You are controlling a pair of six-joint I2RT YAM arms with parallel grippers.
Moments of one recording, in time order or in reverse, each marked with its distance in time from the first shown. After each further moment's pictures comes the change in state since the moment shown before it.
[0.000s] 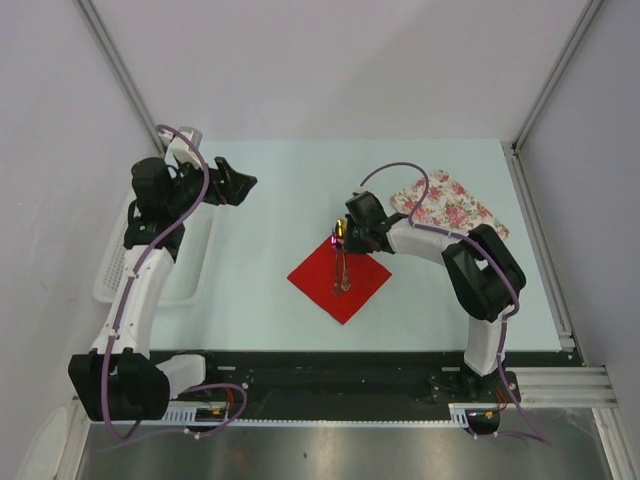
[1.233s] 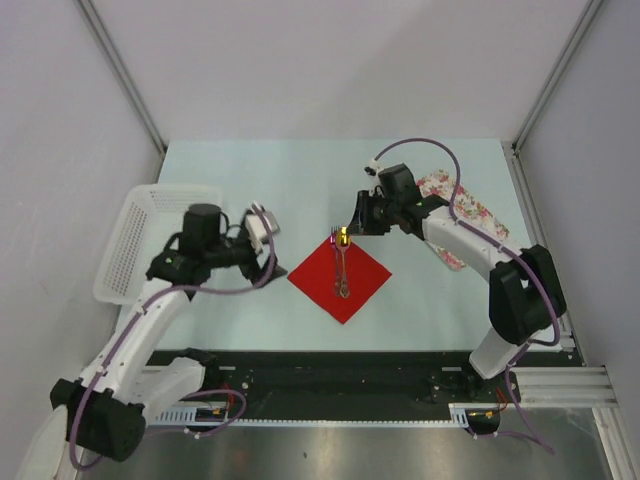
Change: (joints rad) left arm -0.220 -0.143 -0.135 -0.428 0.111 0.637; right arm -0.108 -0.201 0.040 -0.124 -0.276 -0.170
